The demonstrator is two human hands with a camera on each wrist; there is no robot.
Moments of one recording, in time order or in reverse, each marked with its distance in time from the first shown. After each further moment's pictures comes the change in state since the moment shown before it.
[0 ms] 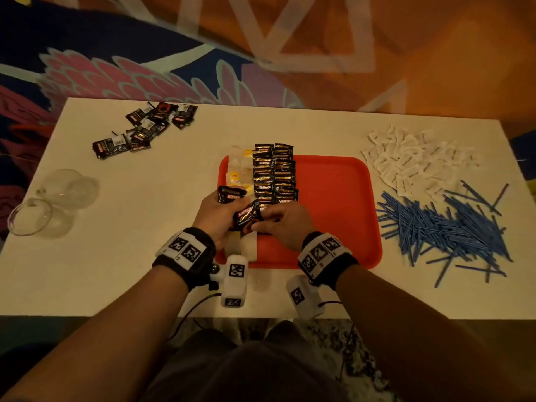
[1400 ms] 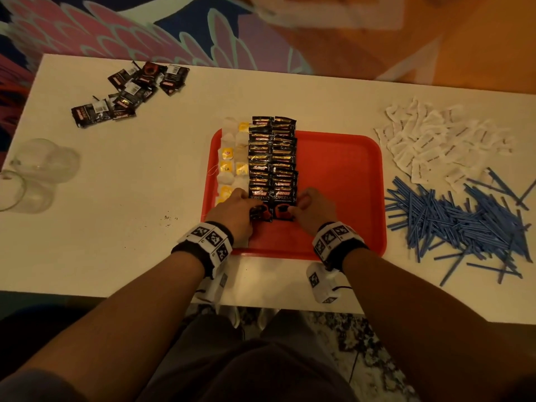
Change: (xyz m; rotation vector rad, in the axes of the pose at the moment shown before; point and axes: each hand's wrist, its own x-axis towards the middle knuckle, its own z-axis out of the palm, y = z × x) left_hand 0.031 -0.050 0.019 1.468 -0.278 0.113; right_hand 0.033 0.093 -0.035 -0.194 0.117 0.356
